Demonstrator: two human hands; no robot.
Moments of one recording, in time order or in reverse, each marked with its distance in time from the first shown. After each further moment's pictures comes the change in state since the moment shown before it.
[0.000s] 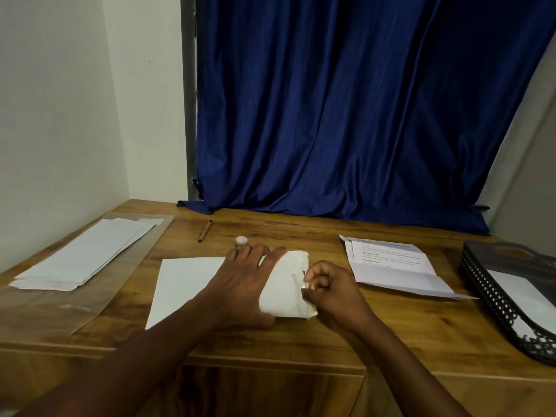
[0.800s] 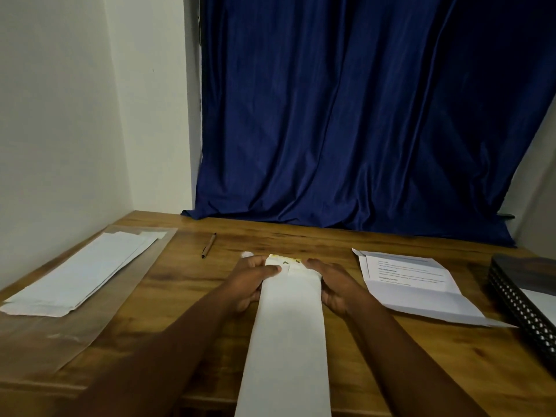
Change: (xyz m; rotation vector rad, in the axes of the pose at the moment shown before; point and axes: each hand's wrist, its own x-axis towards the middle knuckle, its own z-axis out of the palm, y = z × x) left_hand 0.072 -0.034 0.043 -1.632 -0.012 -0.719; right_hand 0.107 0.011 0.015 0.721 -0.048 0.517
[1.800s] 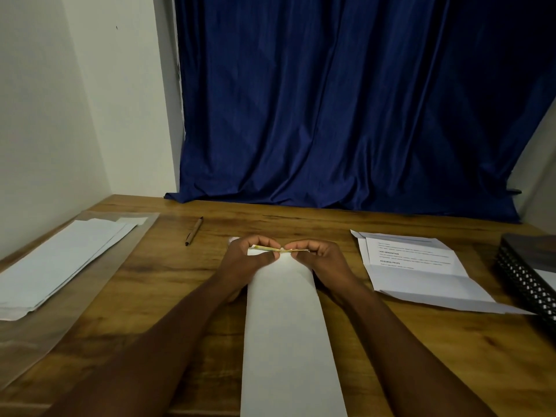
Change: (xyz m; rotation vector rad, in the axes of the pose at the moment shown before) left_hand 0.031 -0.016 -0.002 0.196 0.013 0.342; right_hand 0.022 0.016 -0.008 -0.324 -0.086 -0.392
